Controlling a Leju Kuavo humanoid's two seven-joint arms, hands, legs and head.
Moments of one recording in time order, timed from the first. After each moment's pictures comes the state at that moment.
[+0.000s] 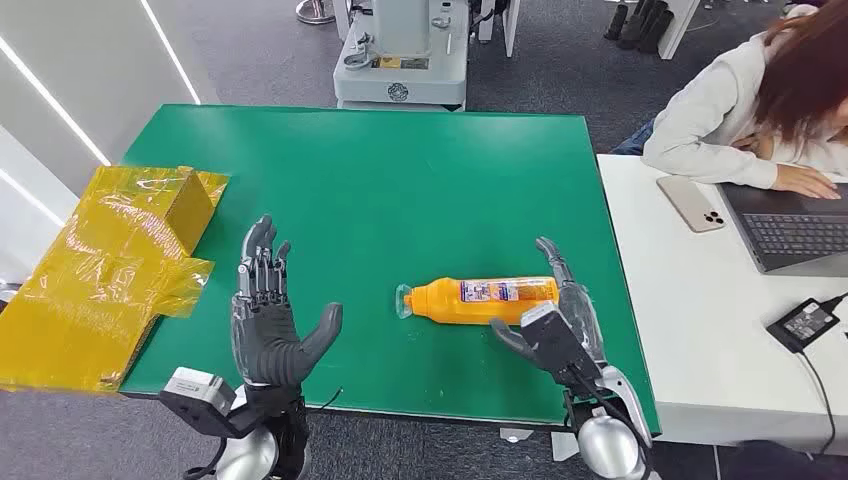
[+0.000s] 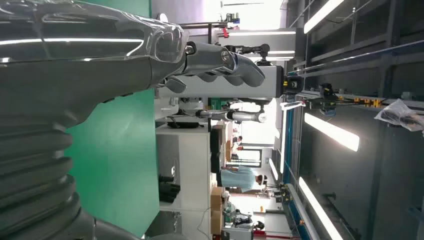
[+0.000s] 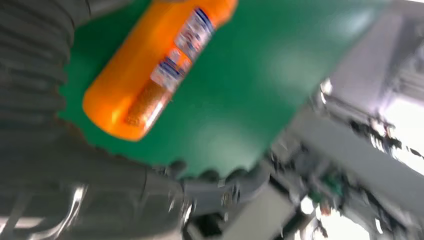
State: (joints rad) left arm -0.04 -0.15 -0.48 -1.55 0.06 0.29 -0.60; right arm -0.14 -0.05 0.26 -1.41 0.51 0.00 -0.12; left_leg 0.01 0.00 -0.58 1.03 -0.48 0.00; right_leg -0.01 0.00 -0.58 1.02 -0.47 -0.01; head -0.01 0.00
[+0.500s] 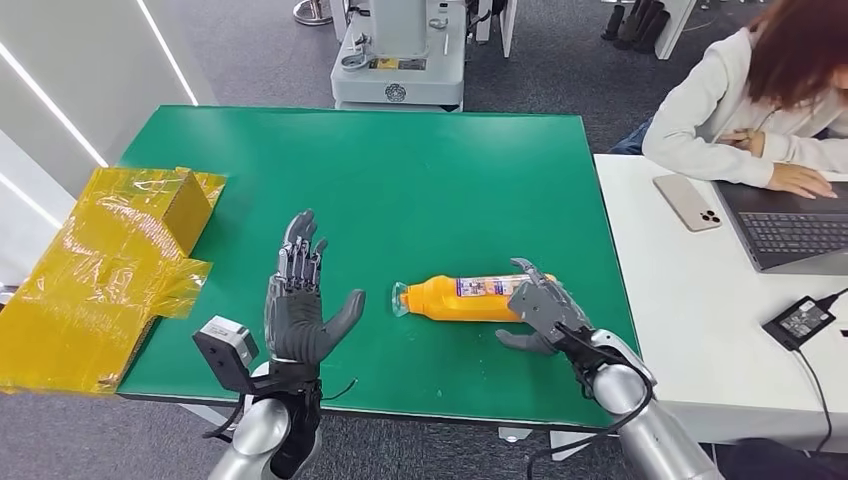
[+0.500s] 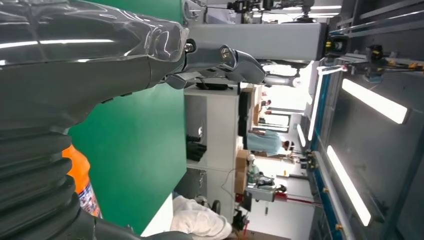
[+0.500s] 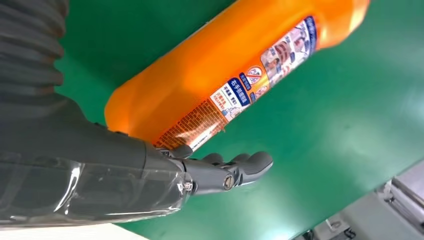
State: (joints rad) left arm -0.14 -0.12 -0.51 -1.40 0.21 0.23 -0.55; right arm -0.36 -0.22 0.46 -1.06 0.29 0.21 -0.05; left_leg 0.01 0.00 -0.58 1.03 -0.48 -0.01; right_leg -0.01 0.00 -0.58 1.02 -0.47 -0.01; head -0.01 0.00
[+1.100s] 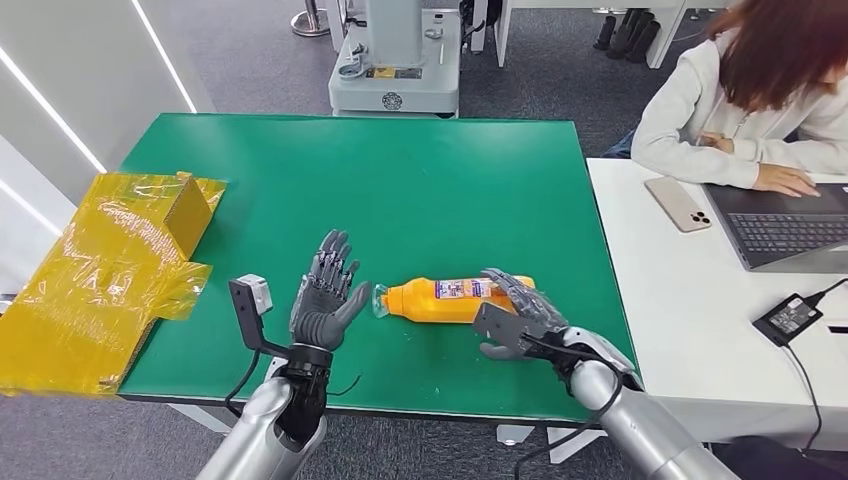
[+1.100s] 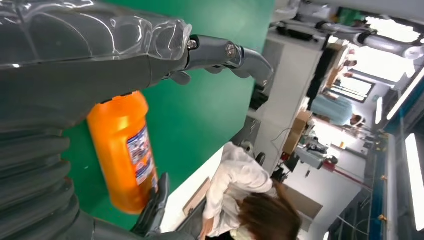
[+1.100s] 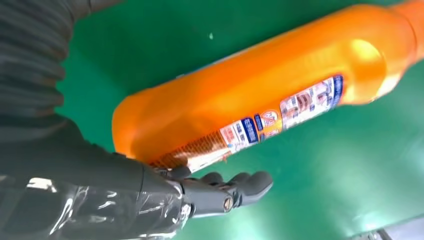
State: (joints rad) left arm -0.25 -0.13 -0.45 -1.09 0.54 0.01 -0.45; right arm -0.47 -0.27 0.70 -0.94 0.35 0.17 -0.07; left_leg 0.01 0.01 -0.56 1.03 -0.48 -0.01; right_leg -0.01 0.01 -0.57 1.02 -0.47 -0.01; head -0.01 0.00
